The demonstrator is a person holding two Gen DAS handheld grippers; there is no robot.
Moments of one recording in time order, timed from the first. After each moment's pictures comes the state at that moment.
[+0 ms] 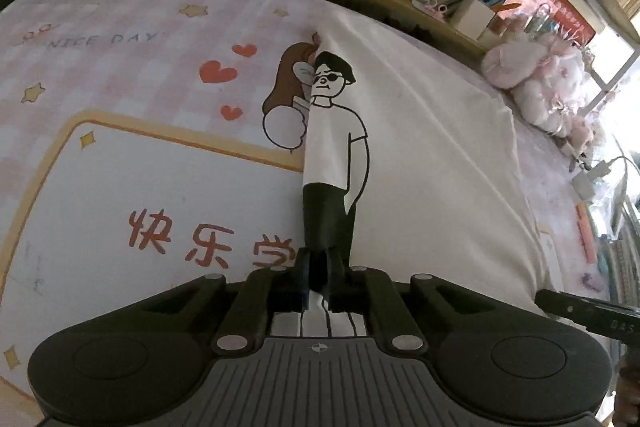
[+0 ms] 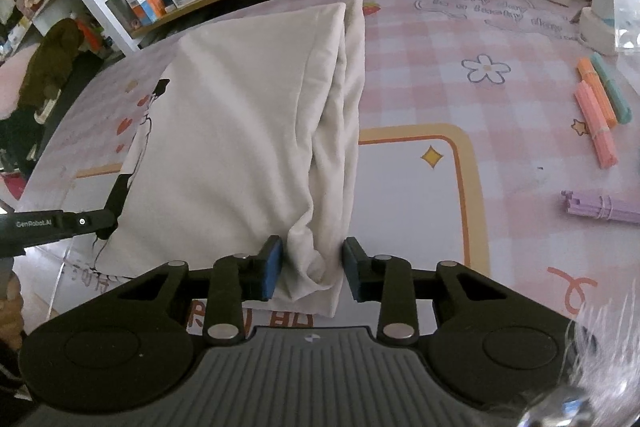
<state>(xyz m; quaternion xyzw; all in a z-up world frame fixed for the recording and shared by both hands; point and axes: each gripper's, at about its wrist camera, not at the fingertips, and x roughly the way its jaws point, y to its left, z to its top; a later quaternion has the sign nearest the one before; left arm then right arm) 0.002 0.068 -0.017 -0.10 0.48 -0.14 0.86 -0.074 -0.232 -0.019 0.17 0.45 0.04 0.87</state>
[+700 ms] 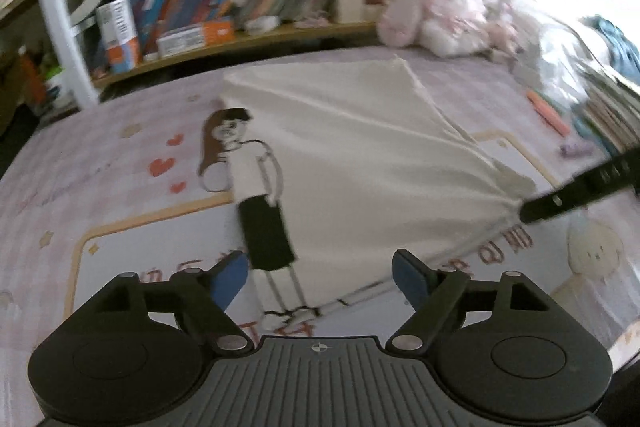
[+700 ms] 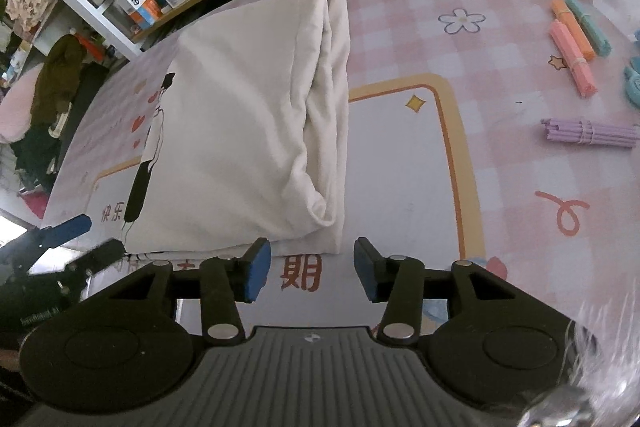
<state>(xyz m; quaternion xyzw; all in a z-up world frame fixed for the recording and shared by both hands) -0.078 0.007 0.012 0.13 0.38 -0.22 0.89 -0.101 -0.245 -0.016 0.24 0.48 0.05 0.85</state>
